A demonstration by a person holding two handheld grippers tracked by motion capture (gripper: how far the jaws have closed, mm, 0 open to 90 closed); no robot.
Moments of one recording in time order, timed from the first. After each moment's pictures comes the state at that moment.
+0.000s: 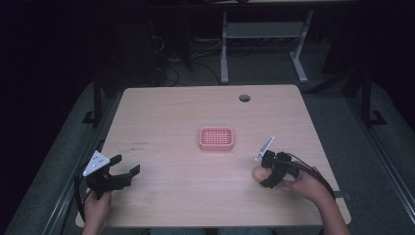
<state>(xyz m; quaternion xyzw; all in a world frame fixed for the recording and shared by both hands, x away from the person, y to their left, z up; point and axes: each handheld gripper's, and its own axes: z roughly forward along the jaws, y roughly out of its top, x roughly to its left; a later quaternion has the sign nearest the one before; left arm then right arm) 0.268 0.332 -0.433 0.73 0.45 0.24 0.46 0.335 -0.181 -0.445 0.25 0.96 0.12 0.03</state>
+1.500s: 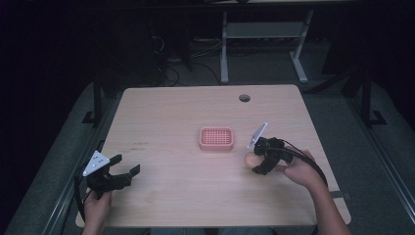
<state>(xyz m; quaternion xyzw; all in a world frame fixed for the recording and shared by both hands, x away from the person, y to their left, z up) 0.267 0.331 -0.433 0.73 0.45 0.23 0.47 0.358 -0.157 -0.405 0.19 0.97 0.16 0.06</state>
